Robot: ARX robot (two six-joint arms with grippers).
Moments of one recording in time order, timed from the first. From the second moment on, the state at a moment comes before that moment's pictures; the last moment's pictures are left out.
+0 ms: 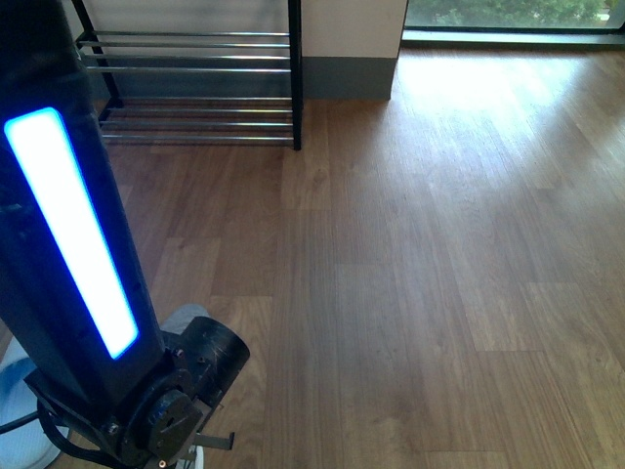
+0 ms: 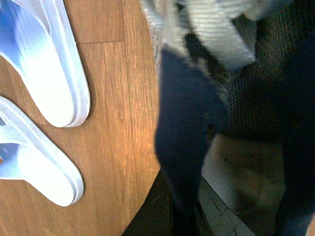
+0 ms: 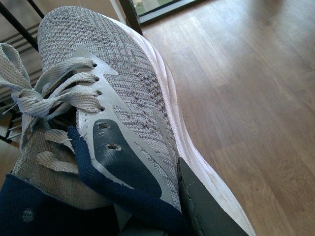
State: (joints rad) left arm -0.47 2.71 1.03 0.18 -0.45 -0.39; right arm -0.35 0.85 0.35 0.21 -0.13 0.28
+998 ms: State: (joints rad) left arm -0.41 1.25 0.38 0.23 -0.52 -0.33; right arm -0.35 0.85 0.35 0.21 -0.13 0.28
